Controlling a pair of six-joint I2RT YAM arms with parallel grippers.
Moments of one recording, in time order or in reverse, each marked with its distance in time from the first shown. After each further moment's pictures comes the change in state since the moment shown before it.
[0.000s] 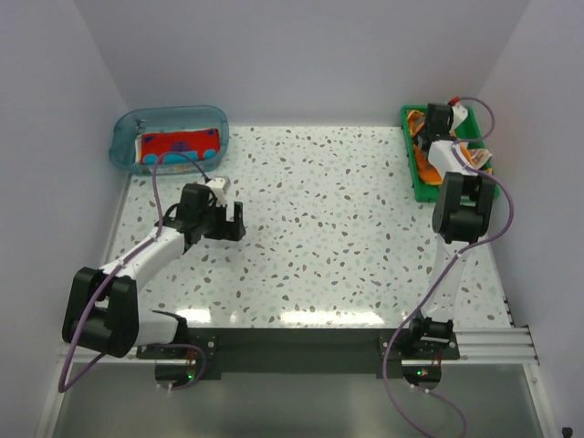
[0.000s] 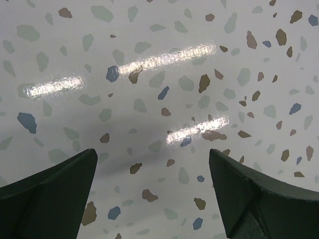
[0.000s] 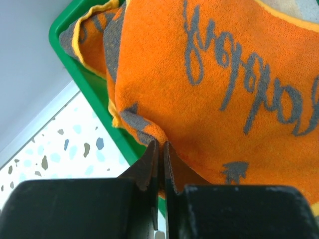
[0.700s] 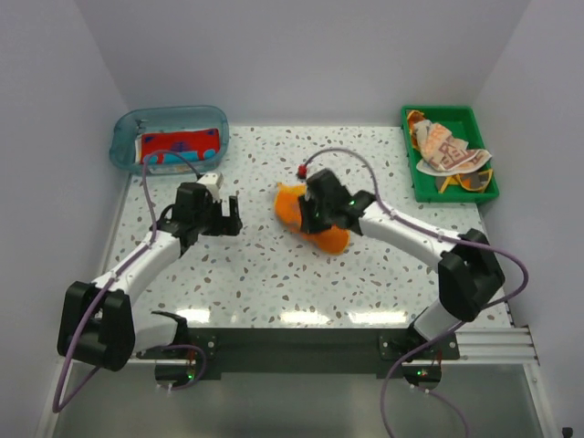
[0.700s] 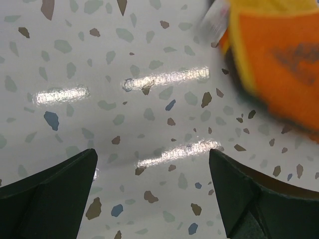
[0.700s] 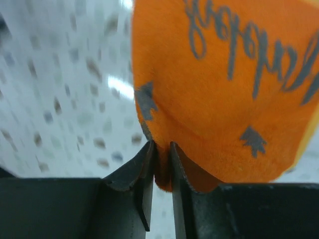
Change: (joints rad) left arm 0.000 -0.071 0.002 -0.001 -0.064 -0.057; right arm 0.768 -0.683 -0.572 -0.250 -0.250 -0.207
